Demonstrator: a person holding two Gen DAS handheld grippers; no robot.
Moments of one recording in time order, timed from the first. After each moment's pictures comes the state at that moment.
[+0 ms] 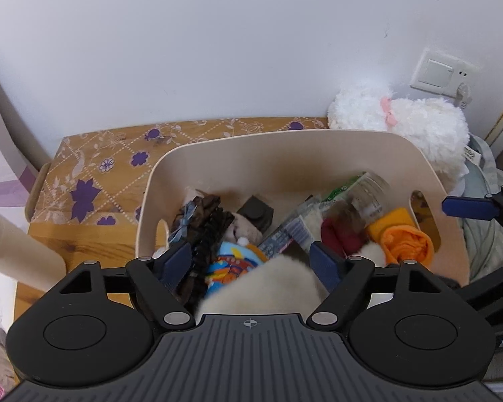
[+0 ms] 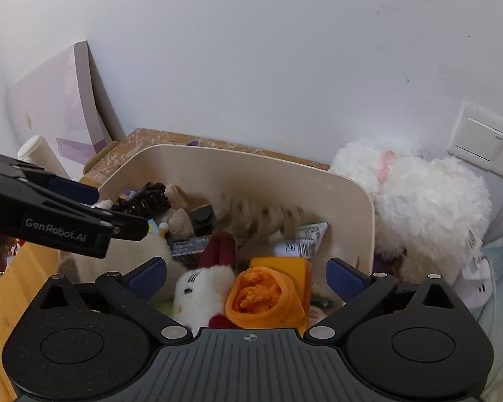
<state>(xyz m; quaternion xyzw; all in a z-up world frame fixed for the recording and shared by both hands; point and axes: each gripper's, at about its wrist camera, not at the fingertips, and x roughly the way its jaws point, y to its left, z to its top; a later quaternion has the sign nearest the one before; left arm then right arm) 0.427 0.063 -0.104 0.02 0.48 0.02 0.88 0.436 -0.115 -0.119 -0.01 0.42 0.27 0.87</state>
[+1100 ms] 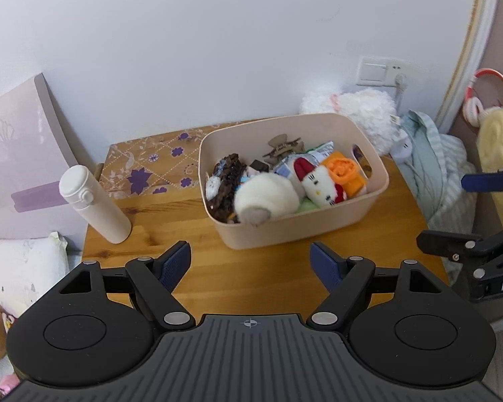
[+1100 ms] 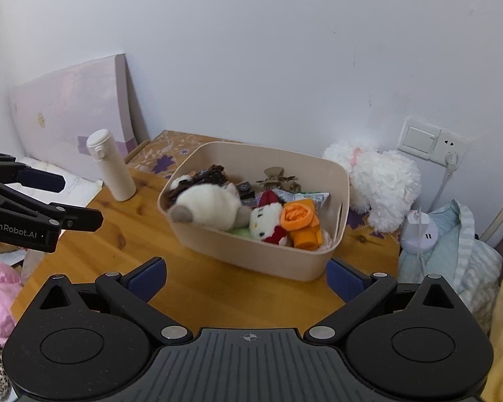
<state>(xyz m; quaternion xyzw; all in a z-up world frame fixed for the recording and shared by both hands) 0.229 0.064 0.019 0.07 0.45 0.00 0.89 0.255 -0.135 -0.003 -0.03 0.41 0.23 0.88</state>
